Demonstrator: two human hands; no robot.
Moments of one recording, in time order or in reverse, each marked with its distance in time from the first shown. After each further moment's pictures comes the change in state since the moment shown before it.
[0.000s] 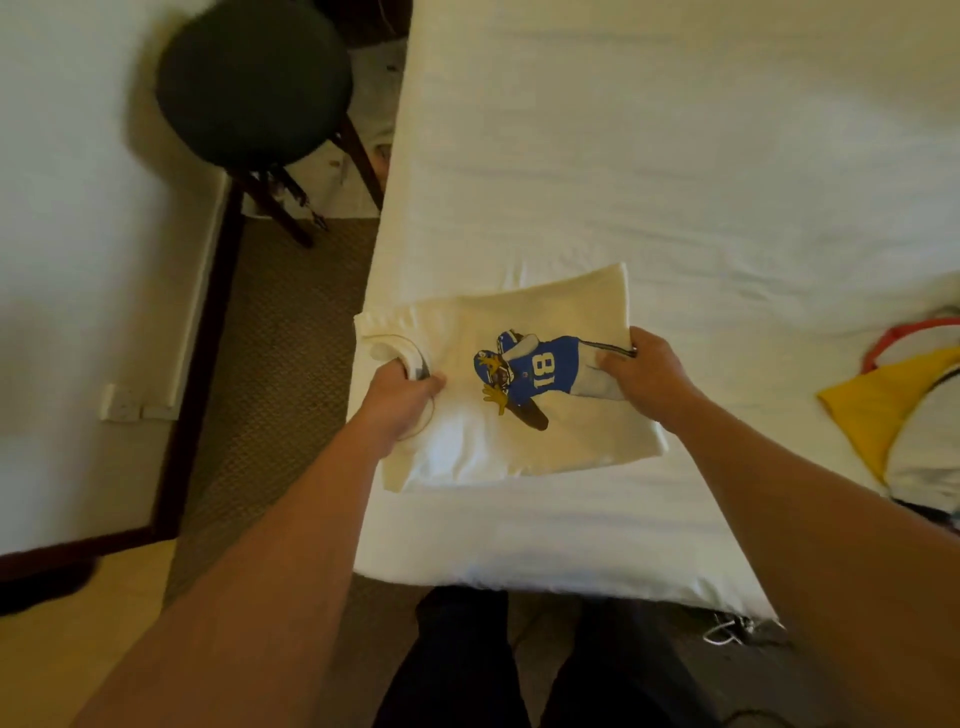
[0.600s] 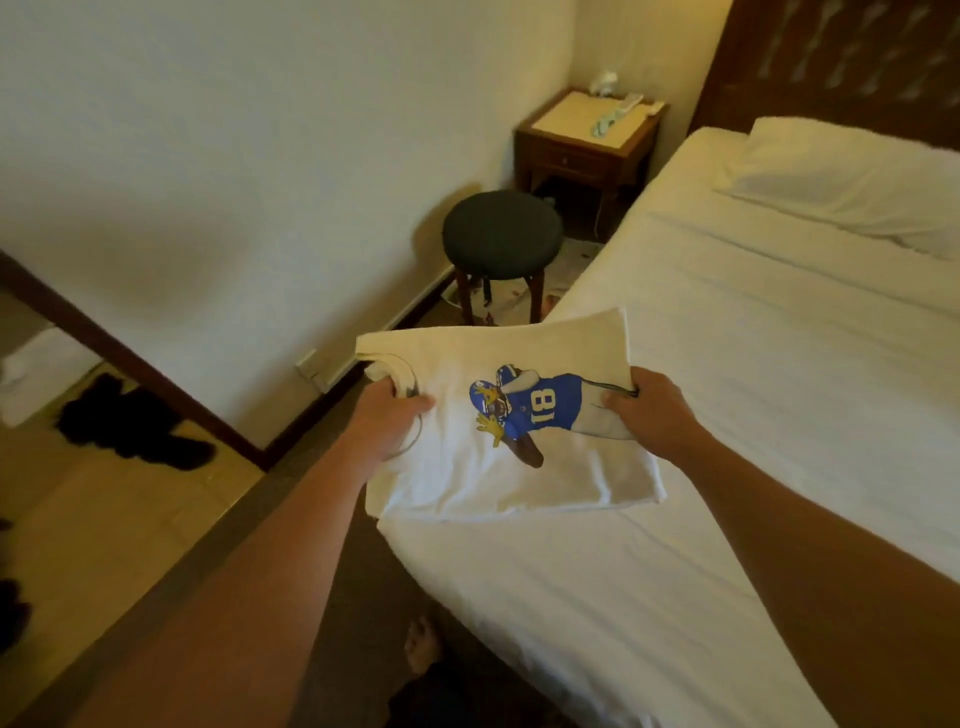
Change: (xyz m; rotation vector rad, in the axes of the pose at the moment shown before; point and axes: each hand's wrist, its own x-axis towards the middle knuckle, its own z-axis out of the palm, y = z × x) left_hand -0.264 0.011 -0.085 -0.353 0.490 0.131; right_hand -0.131 -0.141 -0.052 -0.320 -0.181 -0.595
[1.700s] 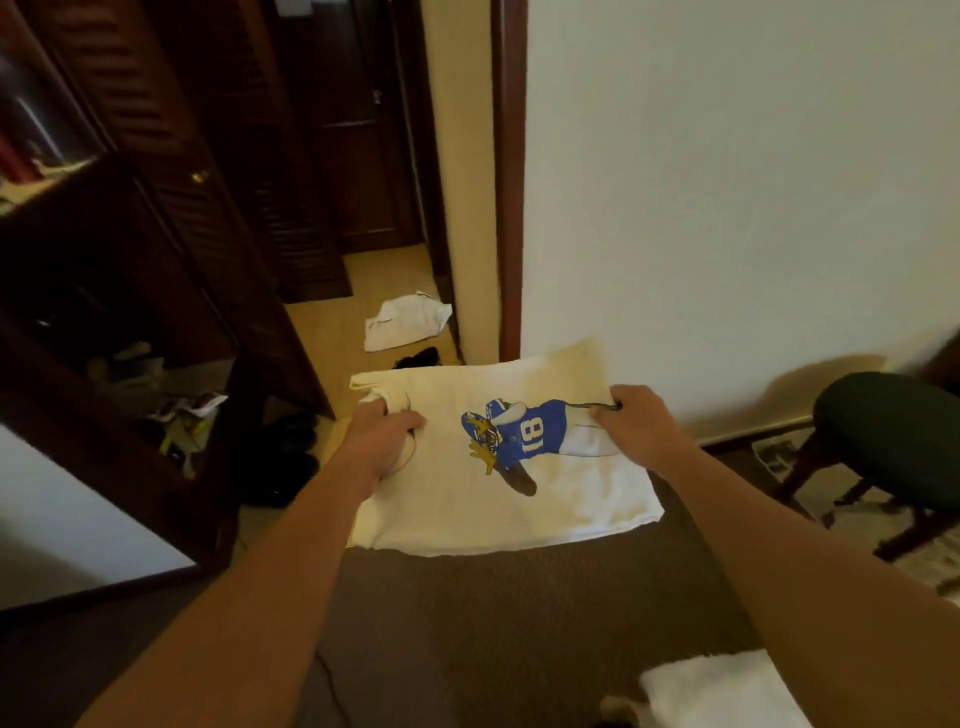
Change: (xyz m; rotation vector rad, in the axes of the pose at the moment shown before) left_hand -0.021 -0.132 -0.498 -0.371 0.724 -0.244; right_hand -0.023 -0.475 0.386 -0.225 -0.444 -0.642
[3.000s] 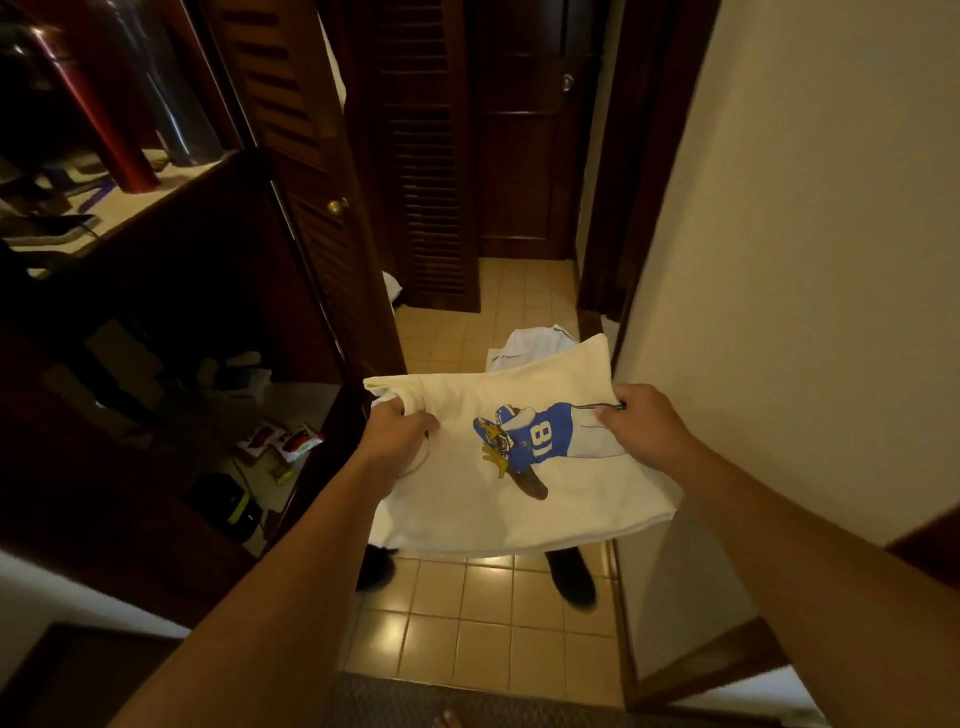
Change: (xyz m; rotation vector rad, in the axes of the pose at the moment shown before) left_hand 0.488 0.106 -0.170 -0.067 0.252 -0.016; right_hand 0.502 -0.296 0.223 0.026 -0.233 -0.267
